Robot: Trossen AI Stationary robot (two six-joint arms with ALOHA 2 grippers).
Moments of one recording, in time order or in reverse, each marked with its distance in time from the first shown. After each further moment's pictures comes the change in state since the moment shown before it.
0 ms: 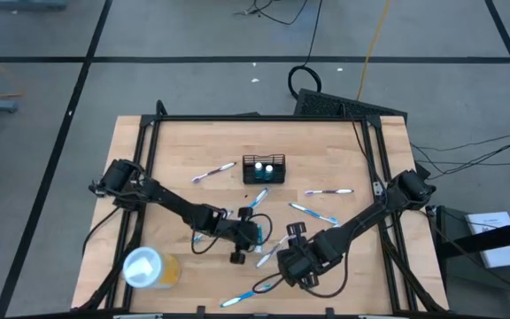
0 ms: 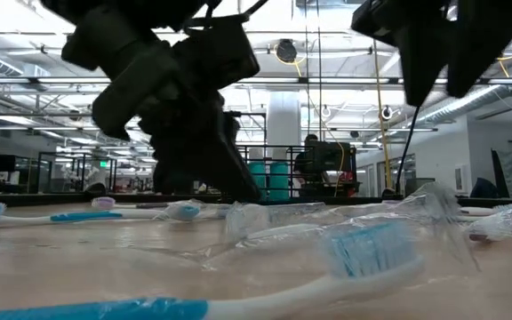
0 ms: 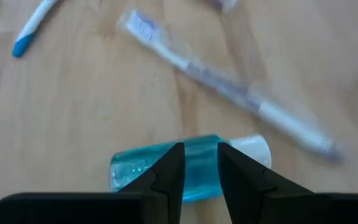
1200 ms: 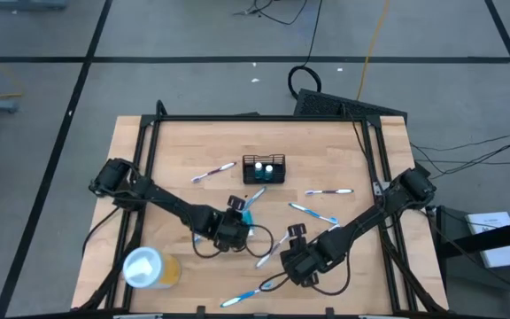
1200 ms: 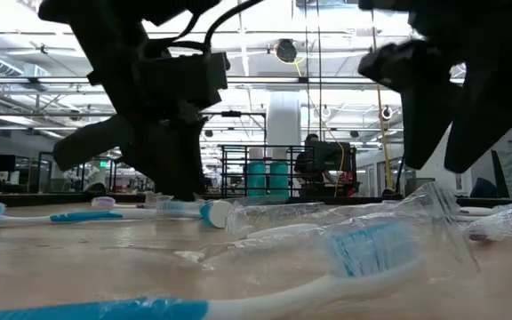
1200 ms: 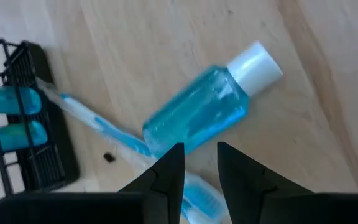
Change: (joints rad) left arm -0.028 -0.045 0.101 -0.502 -0.316 0.275; right arm 0.003 -0.042 -0.251 0.282 0.049 -0.029
